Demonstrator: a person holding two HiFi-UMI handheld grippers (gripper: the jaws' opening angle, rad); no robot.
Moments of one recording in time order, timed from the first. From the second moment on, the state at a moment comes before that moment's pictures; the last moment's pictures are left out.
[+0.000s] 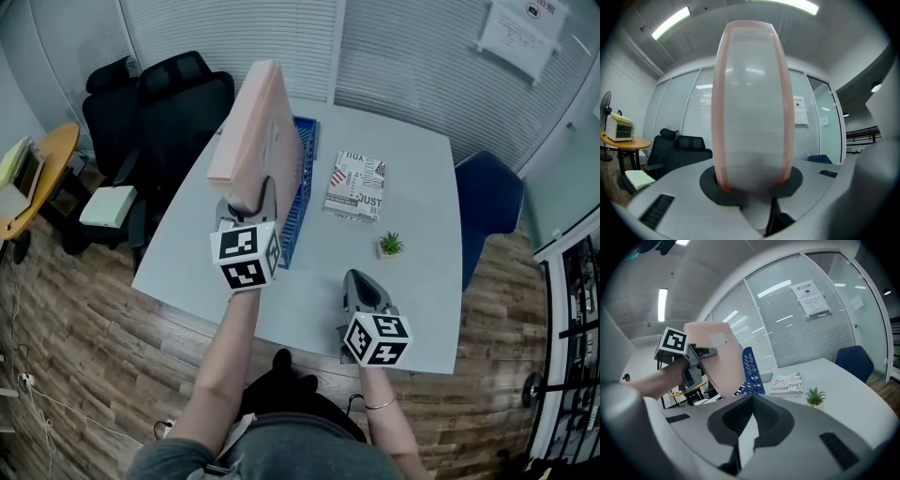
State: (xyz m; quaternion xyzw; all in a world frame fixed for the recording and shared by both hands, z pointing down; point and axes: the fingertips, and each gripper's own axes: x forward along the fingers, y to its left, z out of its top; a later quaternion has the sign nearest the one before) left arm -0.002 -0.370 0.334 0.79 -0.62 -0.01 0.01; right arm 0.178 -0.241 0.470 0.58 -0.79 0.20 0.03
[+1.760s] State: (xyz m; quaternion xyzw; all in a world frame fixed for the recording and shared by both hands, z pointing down) left arm 0.009 -0.396 0.455 0.79 -0.60 0.09 0.06; right arm 0.181 -0.248 0.498 0.59 -0.77 0.23 0.05
